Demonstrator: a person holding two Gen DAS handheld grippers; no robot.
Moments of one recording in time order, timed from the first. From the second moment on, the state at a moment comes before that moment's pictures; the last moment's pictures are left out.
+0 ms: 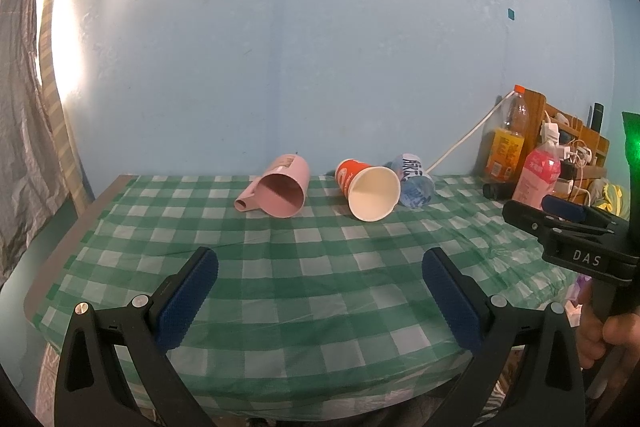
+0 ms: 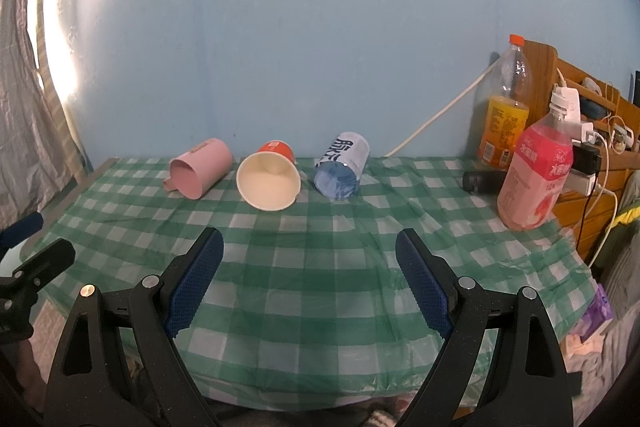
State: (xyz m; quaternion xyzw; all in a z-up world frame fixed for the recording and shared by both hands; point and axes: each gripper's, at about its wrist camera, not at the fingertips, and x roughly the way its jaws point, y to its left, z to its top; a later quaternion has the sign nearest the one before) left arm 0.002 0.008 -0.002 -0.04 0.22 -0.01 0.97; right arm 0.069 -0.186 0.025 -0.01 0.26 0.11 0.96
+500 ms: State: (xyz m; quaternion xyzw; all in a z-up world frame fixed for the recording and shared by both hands) left arm 0.002 0.009 -0.003 -0.04 0.22 -0.01 0.97; right arm 0.070 -0.185 0.024 -0.01 0.27 0.11 0.96
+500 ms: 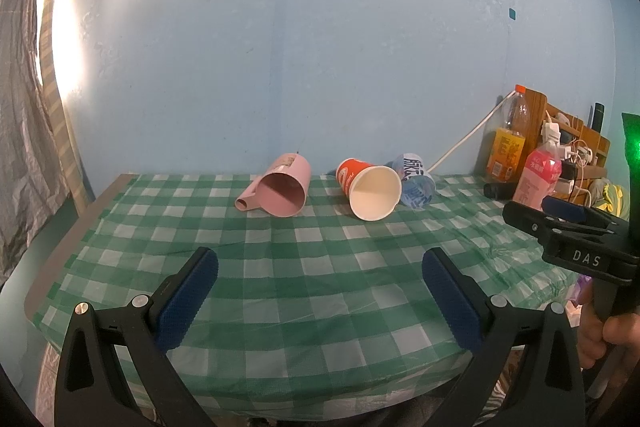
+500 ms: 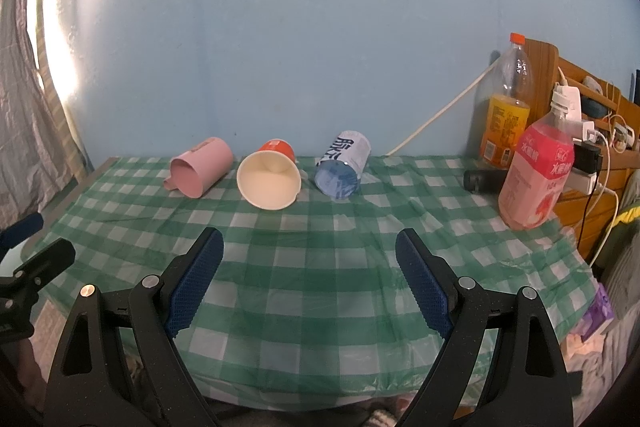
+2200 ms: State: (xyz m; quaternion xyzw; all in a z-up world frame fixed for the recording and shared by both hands) left arm 0.239 0.069 -0.013 -0.23 0.41 -0.05 0.88; right arm 0.394 -0.085 -0.044 0.02 0.61 0.17 0.77
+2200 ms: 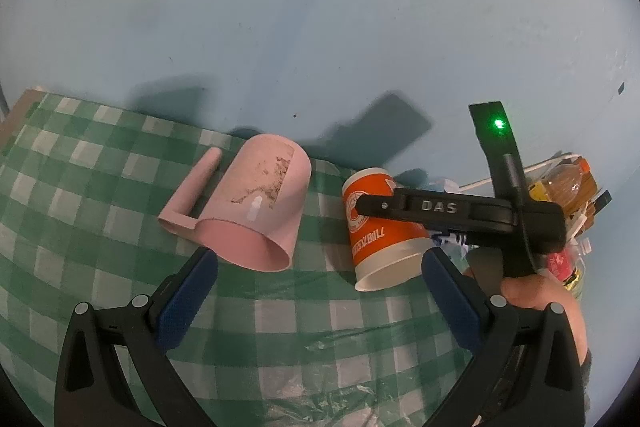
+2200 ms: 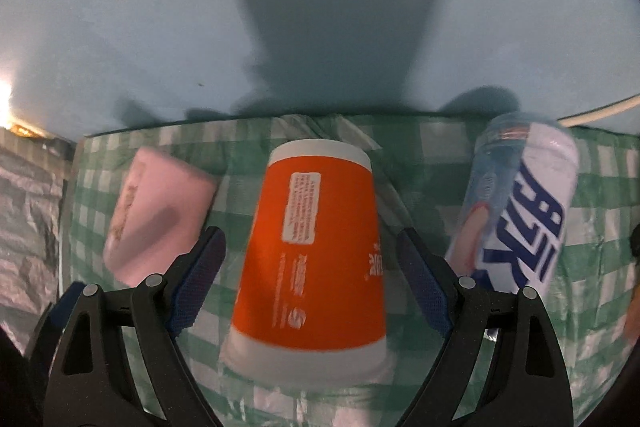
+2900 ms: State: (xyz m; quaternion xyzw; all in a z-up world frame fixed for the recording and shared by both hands) left arm 0.219 0.084 -0.008 -0.26 0.40 -0.05 0.88; right arm 0.367 -0.069 -0.037 0.03 0.61 0.22 0.76
